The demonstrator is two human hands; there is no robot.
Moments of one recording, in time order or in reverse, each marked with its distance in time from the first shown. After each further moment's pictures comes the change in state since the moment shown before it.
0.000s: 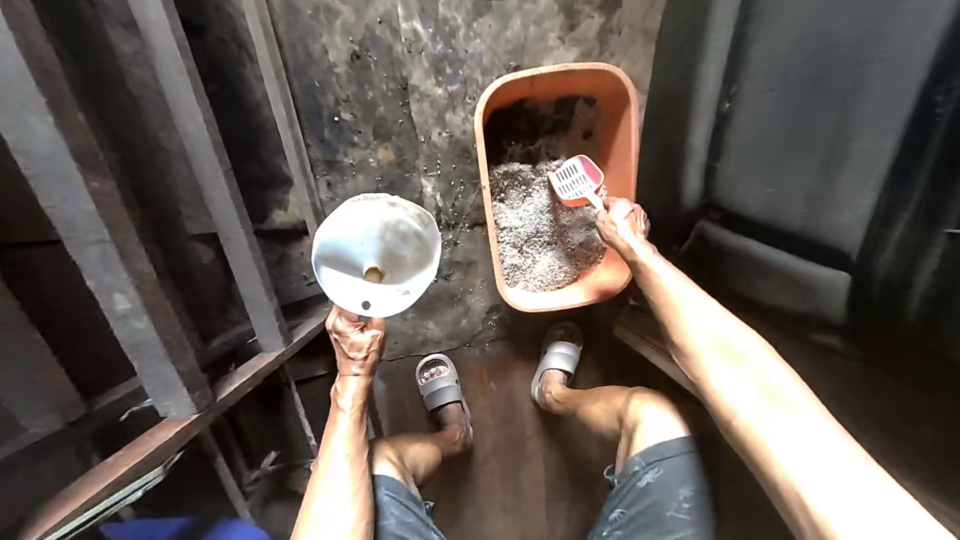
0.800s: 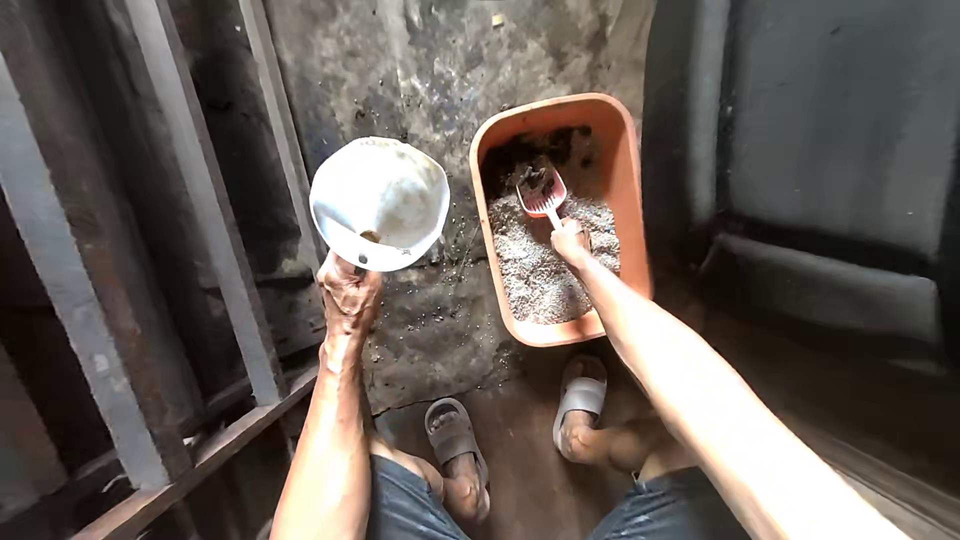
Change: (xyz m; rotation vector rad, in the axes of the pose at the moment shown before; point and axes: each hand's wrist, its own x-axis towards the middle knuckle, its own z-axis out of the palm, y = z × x) left_hand 0.123 0.022 0.038 -0.028 0.027 0.171; right_hand 0.047 -0.056 0.075 0.362 -0.040 0.012
